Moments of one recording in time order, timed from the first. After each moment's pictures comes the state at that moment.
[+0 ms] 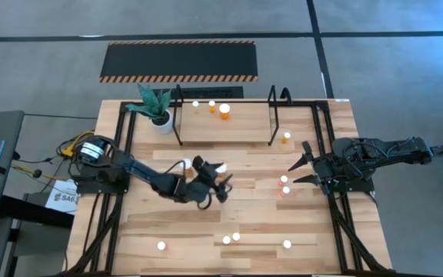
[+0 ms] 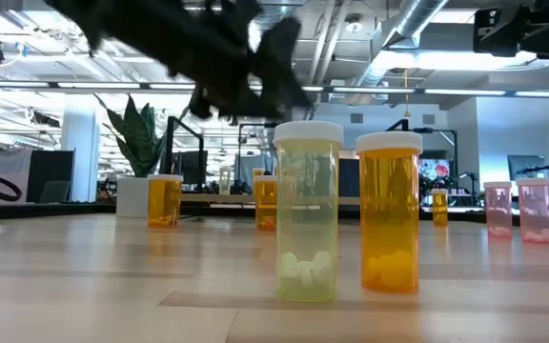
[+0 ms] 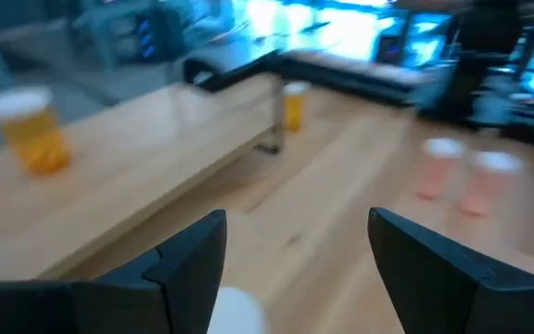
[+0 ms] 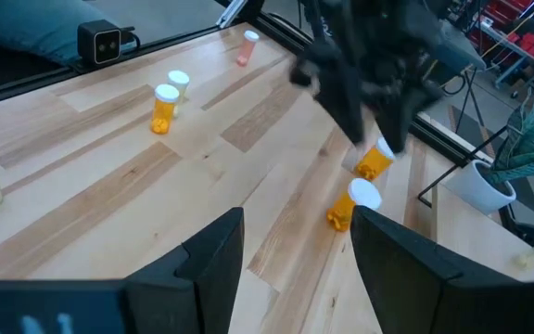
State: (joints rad) left arm -0.32 1.79 0.91 0.48 -0.87 -0.34; right arm 0.13 0.35 0.46 -0.46 -0.13 -0.50
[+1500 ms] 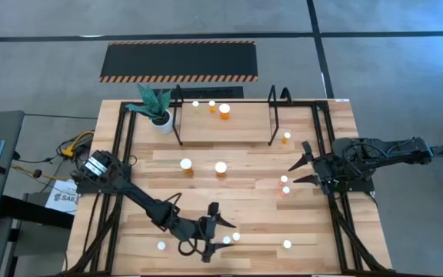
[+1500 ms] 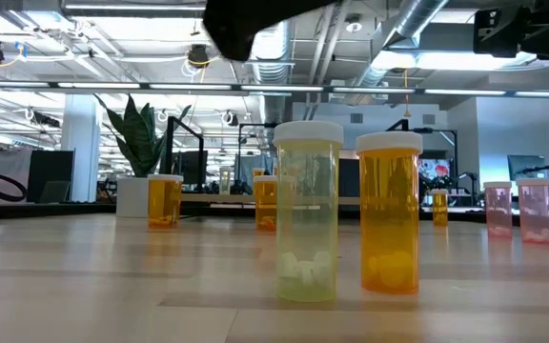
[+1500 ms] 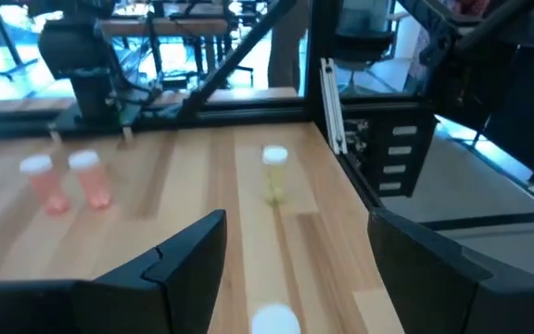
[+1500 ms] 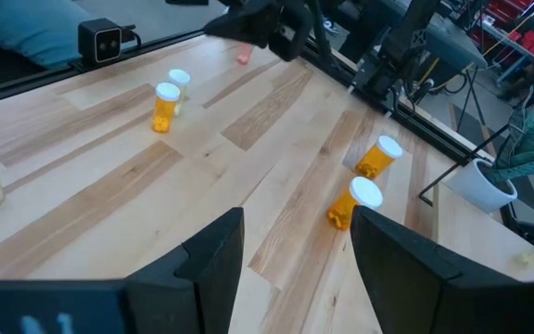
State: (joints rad) left arm -0.59 1.92 1.02 0.70 -0.43 -0.11; right arm 0.13 0.35 0.46 -0.47 -0.13 -0.50
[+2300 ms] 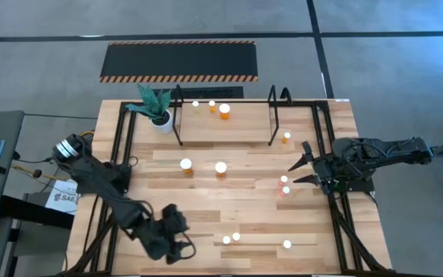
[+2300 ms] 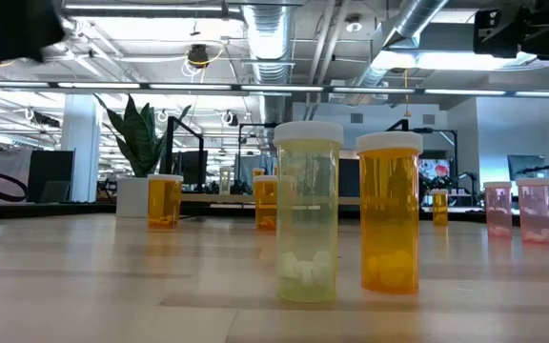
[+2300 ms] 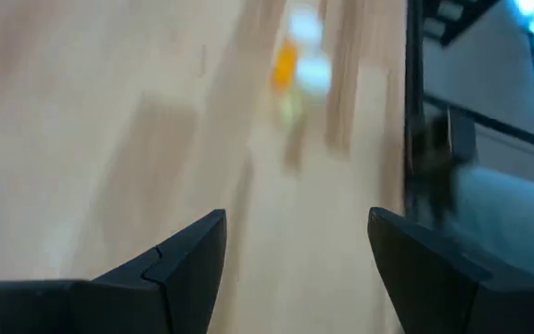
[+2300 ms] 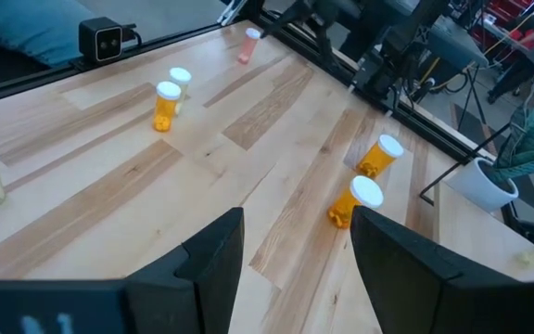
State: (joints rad) left arm -0.79 1.58 1.04 -0.40 -0.41 -1.01; right arm 0.13 0.35 0.46 -0.47 -0.13 -0.50
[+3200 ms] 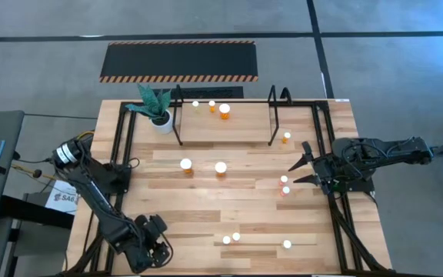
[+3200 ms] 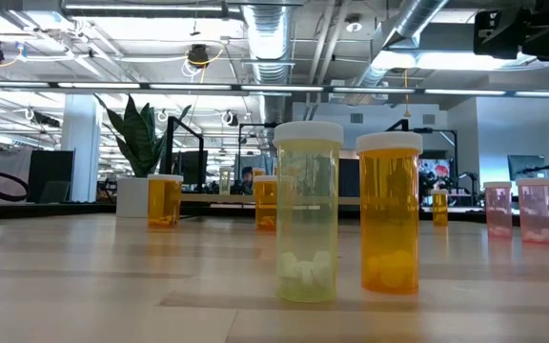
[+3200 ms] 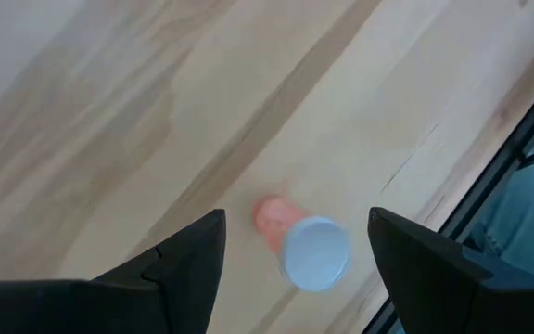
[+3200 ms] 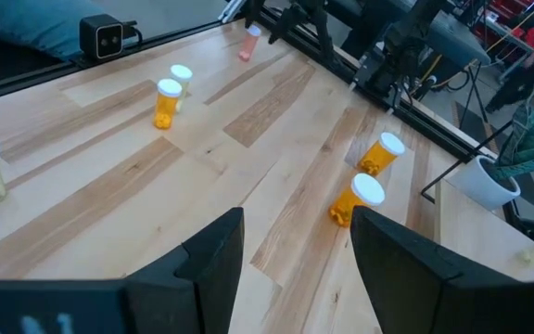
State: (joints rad) left arm -0.96 1.64 1.04 -0.69 -0.28 -1.70; right arm 0.13 0.35 0.46 -0.48 -0.13 -0.50
